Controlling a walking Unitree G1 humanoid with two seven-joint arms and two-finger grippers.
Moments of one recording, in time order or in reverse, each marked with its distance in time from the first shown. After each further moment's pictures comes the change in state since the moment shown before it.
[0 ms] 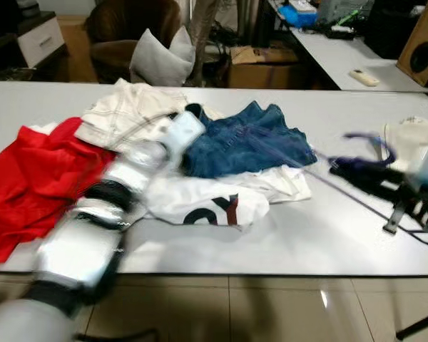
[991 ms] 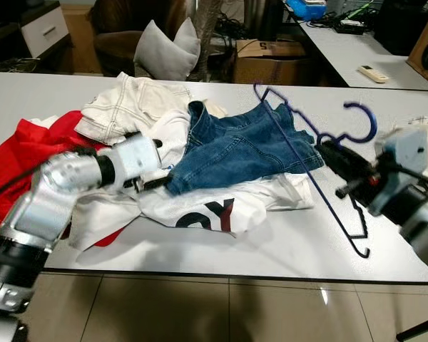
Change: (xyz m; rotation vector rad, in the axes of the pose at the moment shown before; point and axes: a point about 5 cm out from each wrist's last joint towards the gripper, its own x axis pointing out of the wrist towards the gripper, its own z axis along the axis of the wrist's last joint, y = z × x) left arm -0.092 -0.012 -0.009 0.409 -0.005 -0.041; right arm 0.048 0.014 -0.015 0.387 -0.080 -0.305
